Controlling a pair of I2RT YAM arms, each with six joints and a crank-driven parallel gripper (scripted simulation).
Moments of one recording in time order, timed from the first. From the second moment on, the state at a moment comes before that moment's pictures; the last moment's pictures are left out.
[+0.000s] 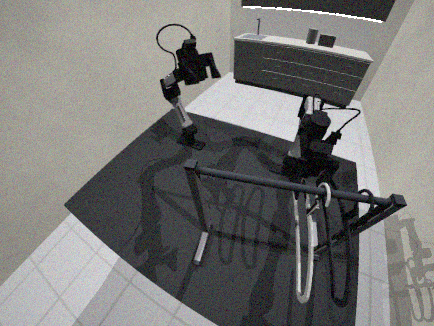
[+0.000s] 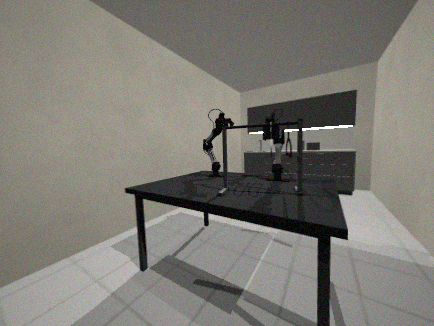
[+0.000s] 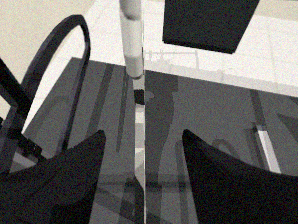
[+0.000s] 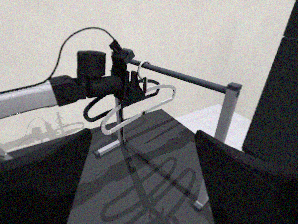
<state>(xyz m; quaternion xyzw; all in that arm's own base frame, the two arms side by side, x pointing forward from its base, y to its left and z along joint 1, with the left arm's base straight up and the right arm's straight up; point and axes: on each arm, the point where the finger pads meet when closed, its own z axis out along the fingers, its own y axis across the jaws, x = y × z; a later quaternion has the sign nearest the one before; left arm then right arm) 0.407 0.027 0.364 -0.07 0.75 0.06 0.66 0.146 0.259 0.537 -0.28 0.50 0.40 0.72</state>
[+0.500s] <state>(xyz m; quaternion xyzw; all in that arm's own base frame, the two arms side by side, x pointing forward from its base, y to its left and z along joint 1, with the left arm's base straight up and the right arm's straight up) 0.287 -0.005 0.411 -0.06 0.71 0.04 0.70 0.138 0.302 0.545 -0.31 0.49 0.44 0.69</state>
